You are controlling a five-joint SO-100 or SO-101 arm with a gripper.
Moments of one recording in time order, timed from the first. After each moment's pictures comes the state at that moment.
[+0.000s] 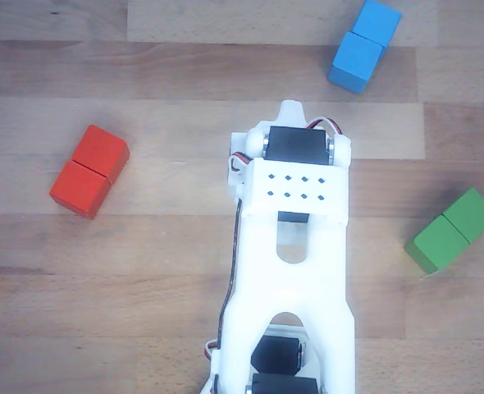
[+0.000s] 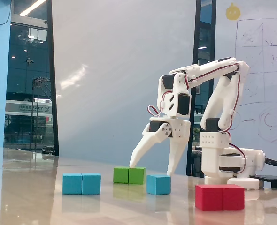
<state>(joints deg) 1.8 115.7 136.6 65.9 -0.9</state>
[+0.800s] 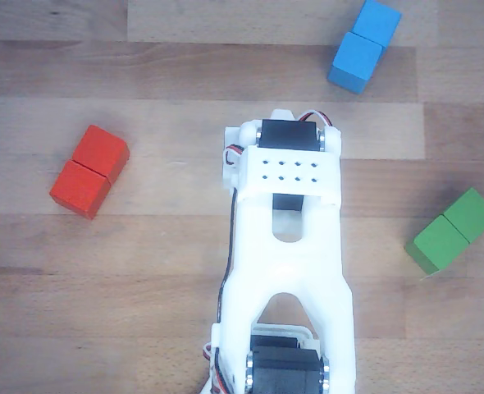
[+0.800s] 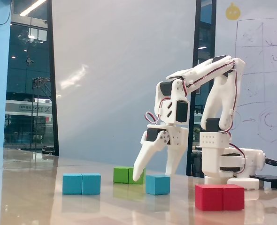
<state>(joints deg) 0.4 109.2 136.7 59.2 -0.9</state>
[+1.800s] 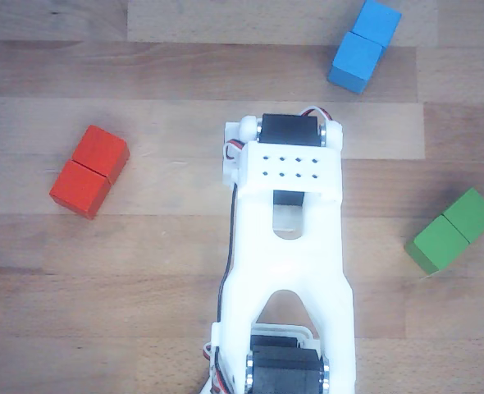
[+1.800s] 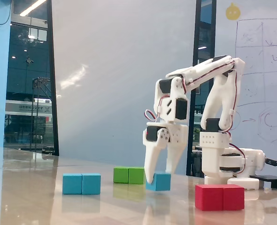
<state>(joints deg) 0.4 109.2 133.4 63.4 -0.9</state>
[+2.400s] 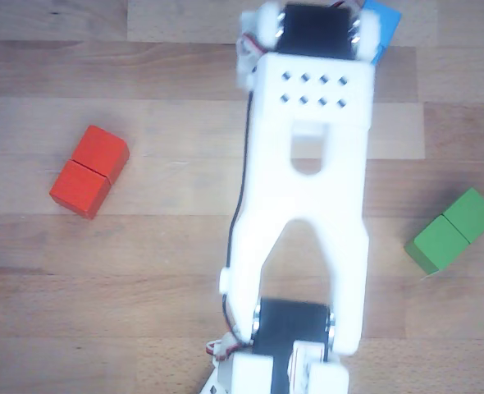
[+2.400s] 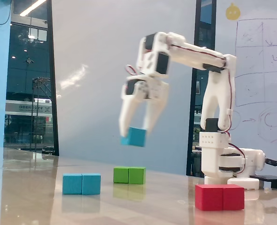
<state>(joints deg) 4.0 95.2 88.5 88.5 -1.7</state>
